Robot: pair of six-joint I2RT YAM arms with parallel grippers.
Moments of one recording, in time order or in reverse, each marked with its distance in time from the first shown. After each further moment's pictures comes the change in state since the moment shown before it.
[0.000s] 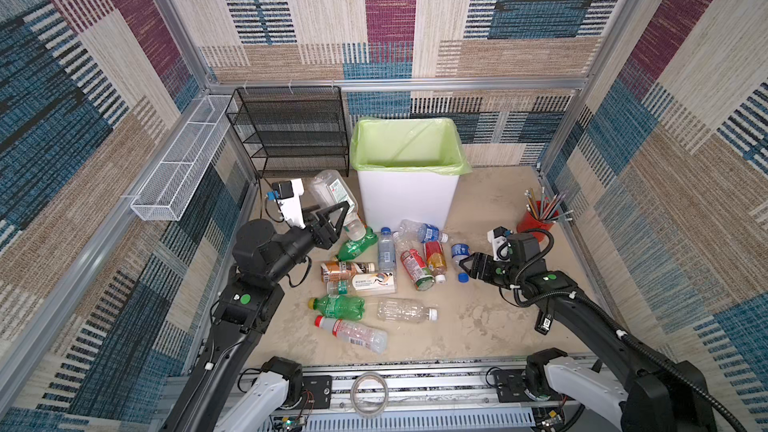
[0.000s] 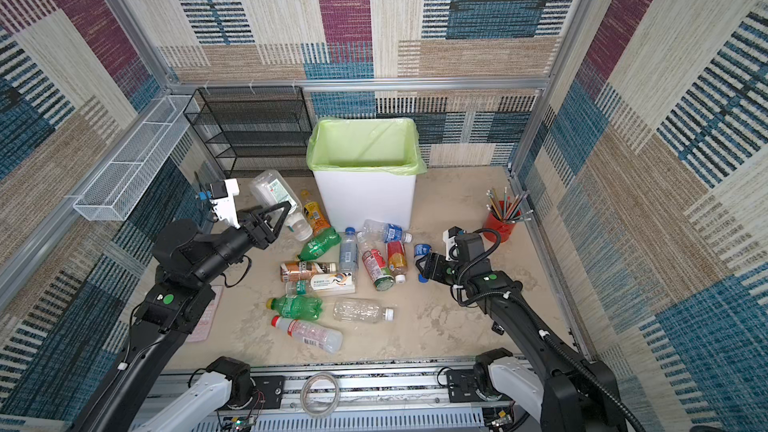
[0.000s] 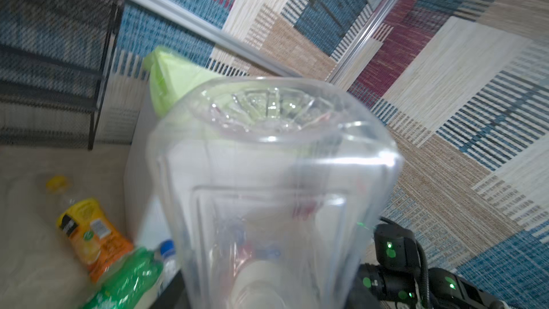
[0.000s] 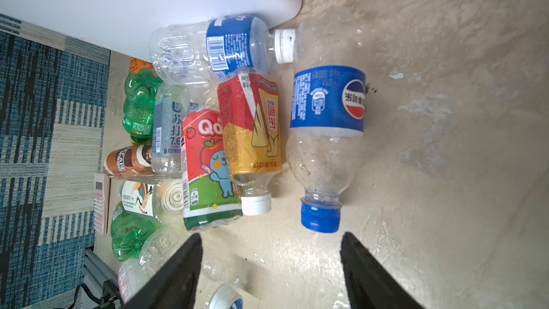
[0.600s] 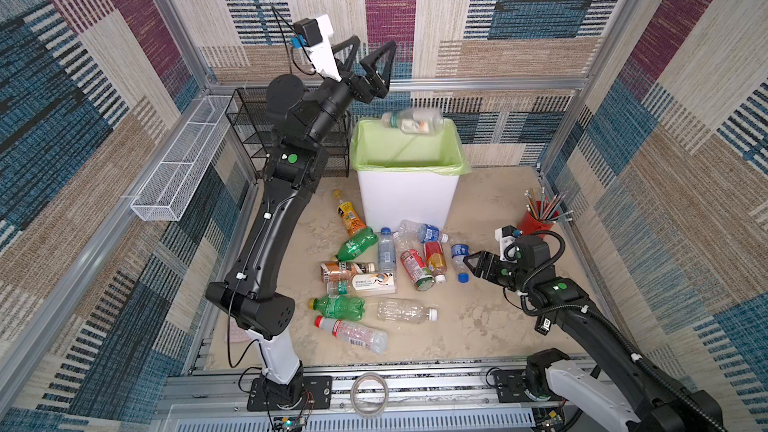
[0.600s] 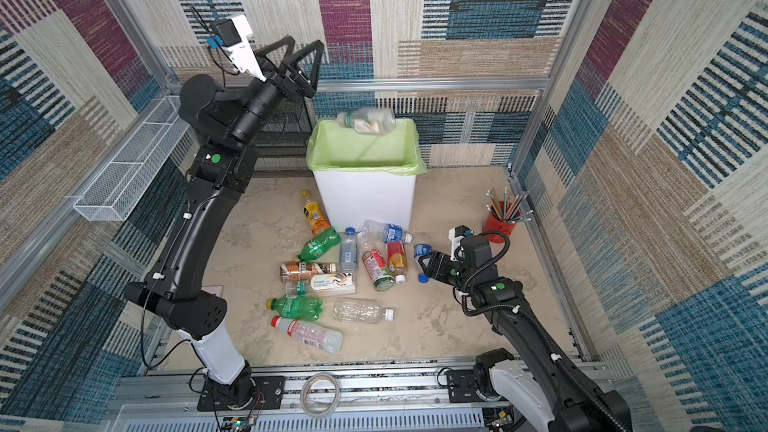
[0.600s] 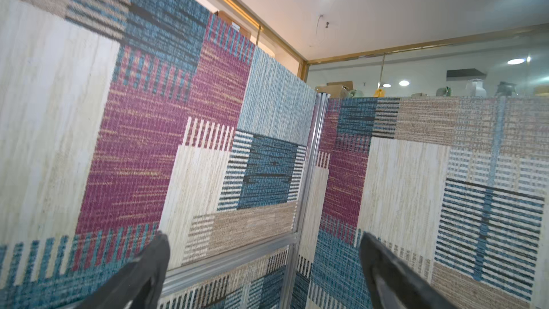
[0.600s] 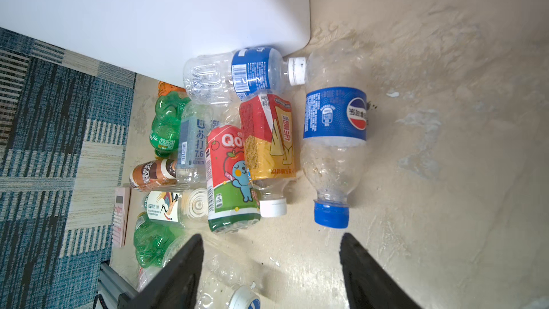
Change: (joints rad) left arm -0.080 0.894 1.274 0.128 -0.050 0.129; right arm 0.000 -0.133 -0.010 -0.023 0.027 0.063
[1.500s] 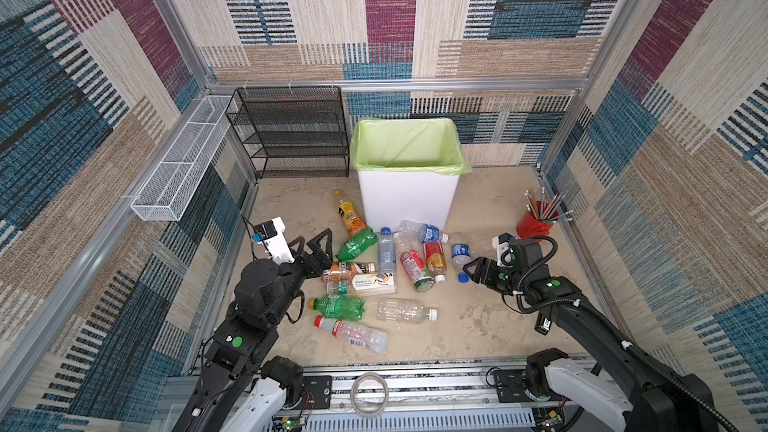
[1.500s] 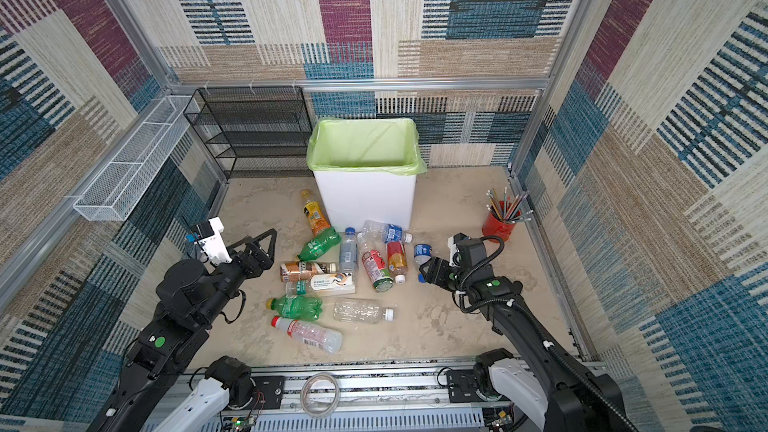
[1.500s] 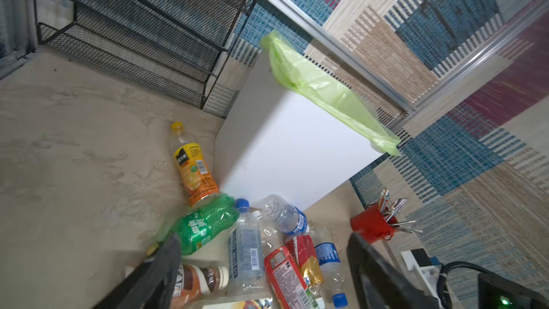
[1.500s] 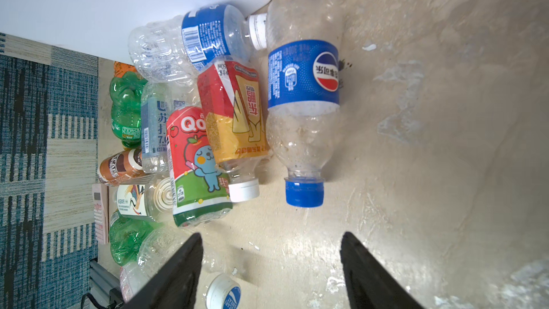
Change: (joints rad) left arm -0.001 -1.225 -1.555 -0.417 -0.394 -0.239; right arm 0.000 0.098 -0.009 -0.029 -0.003 0.012
